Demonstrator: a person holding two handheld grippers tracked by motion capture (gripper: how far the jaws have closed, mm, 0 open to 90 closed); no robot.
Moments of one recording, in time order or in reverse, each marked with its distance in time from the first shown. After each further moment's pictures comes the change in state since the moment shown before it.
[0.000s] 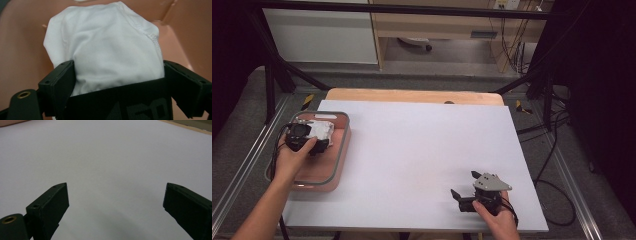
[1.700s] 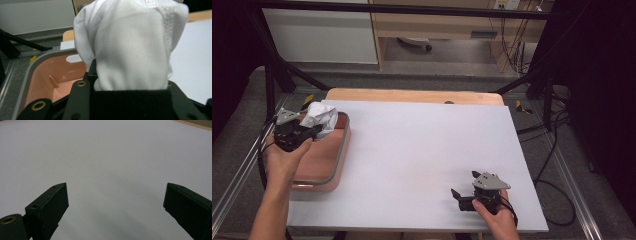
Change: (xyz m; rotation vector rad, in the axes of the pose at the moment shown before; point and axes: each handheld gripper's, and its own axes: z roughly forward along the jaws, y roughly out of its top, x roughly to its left) left arm -0.011 0.010 -0.084 -0.362 -0.094 -0.029; right arm -0.003 -0.003 0.005 0.022 -0.017 0.003
